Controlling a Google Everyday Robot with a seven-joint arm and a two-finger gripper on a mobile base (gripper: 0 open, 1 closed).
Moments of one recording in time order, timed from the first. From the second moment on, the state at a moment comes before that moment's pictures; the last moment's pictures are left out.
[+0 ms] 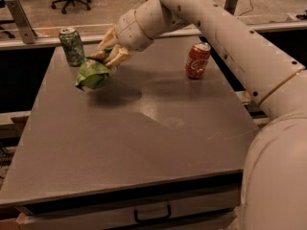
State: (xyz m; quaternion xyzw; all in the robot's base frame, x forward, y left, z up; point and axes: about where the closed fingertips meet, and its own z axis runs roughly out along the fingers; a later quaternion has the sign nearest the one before) arm 0.664 0.121 0.932 -0.81 0.37 0.12 0.45
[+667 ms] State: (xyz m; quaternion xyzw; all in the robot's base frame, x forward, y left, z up) arm 0.716 0.143 0.915 -0.77 0.39 0.13 0.49
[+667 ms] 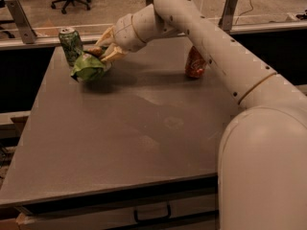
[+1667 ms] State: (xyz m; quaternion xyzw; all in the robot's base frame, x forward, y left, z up) arm 0.745 0.162 0.900 -0.75 0.43 0.11 0.50
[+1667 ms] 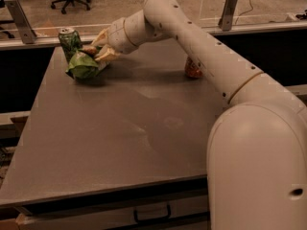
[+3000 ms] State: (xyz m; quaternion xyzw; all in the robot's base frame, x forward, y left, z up) arm 0.720 0.126 0.942 -0.75 0.41 0.11 0.50
